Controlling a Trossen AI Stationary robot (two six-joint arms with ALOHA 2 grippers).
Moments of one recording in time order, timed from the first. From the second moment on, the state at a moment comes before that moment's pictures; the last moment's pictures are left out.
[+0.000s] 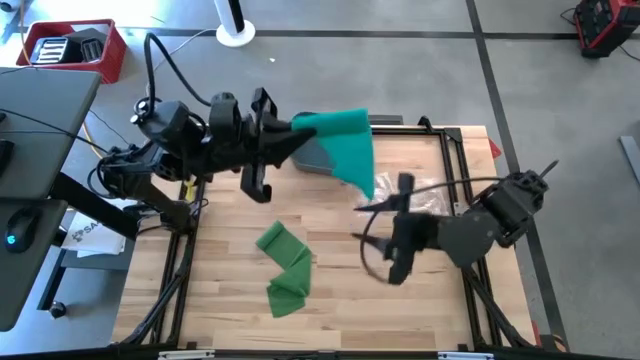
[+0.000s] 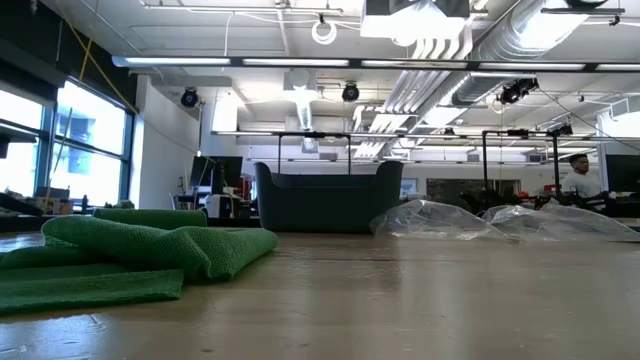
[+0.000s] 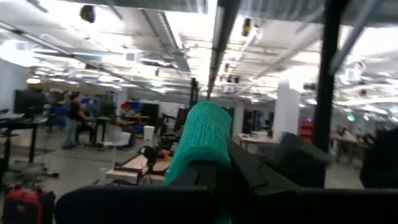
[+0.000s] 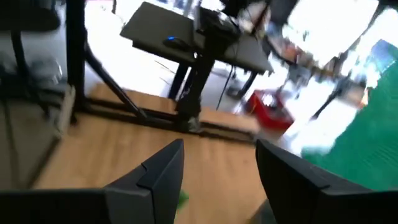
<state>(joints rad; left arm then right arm) -0.21 1.55 2.05 -0.09 -0.28 0.00 0.60 1.75 2.35 -1.04 0.76 -0.08</state>
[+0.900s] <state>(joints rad) -0.18 1.54 2.05 -0.16 -0.32 -0.10 0.44 1.93 2.35 -1.18 1.46 -0.86</state>
